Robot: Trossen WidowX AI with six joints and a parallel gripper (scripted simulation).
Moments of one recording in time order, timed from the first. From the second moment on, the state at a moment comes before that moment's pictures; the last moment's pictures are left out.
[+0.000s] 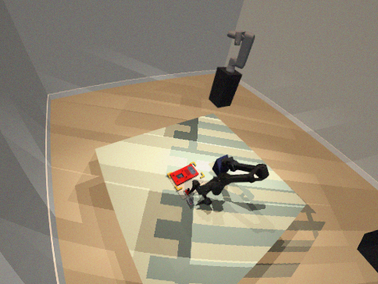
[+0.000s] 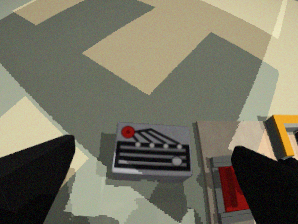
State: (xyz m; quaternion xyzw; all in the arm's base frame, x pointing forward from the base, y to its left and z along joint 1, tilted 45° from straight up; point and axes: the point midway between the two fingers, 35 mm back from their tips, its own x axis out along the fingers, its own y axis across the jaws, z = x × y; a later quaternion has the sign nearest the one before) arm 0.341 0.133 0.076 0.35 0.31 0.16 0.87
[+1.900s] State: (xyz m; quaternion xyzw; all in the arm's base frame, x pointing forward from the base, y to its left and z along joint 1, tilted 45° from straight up) arm 0.389 0.109 0.071 -0.06 0.40 0.34 0.85
